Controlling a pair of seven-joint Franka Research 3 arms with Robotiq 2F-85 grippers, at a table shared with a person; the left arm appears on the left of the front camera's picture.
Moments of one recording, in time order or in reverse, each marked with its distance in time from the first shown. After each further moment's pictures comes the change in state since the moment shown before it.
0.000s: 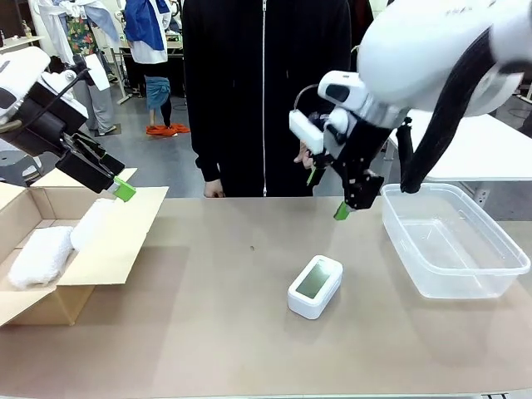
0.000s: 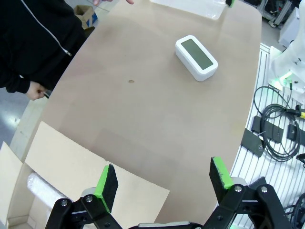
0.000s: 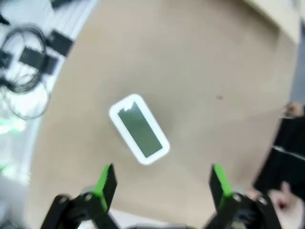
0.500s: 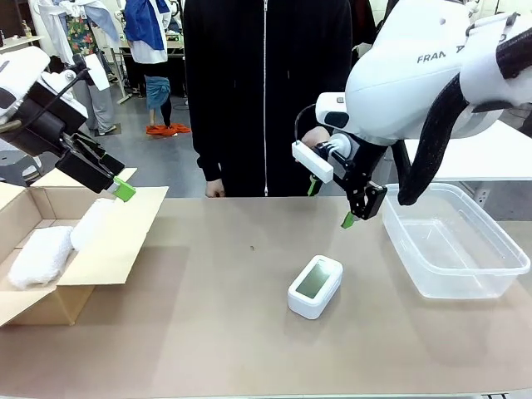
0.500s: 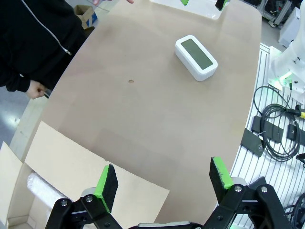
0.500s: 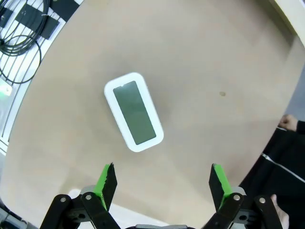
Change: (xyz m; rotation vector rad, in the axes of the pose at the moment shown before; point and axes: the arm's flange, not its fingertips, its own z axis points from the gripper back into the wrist) left arm 0.000 0.000 0.000 -0.001 0.001 0.000; right arm -0.006 0.002 -0.017 -0.015 0.066 0.160
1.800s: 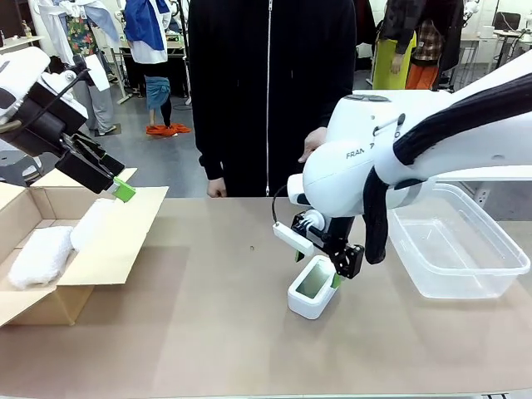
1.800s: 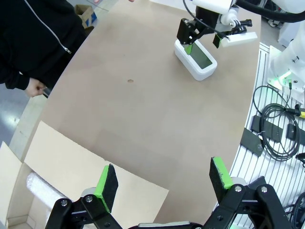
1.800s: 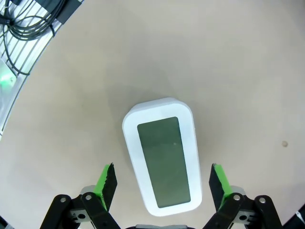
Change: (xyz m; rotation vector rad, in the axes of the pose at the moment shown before) left arm 0.000 0.000 0.000 -0.003 0.002 0.000; right arm 0.014 0.017 -0.133 0.207 -0.017 0.128
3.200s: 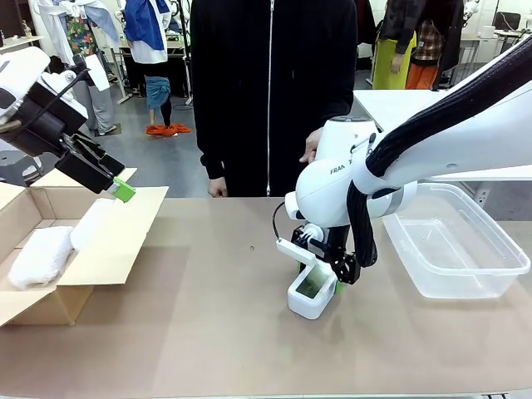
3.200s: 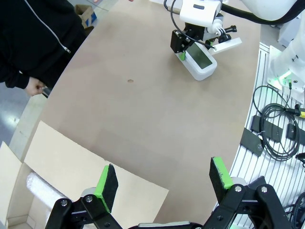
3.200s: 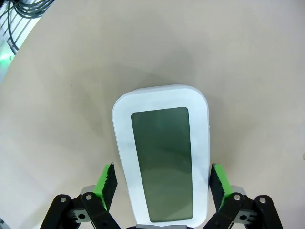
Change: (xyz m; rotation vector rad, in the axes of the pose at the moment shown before) left arm 0.000 0.000 0.000 0.000 0.000 0.000; right arm -0.022 -0.012 -0.040 0.071 0.007 0.077
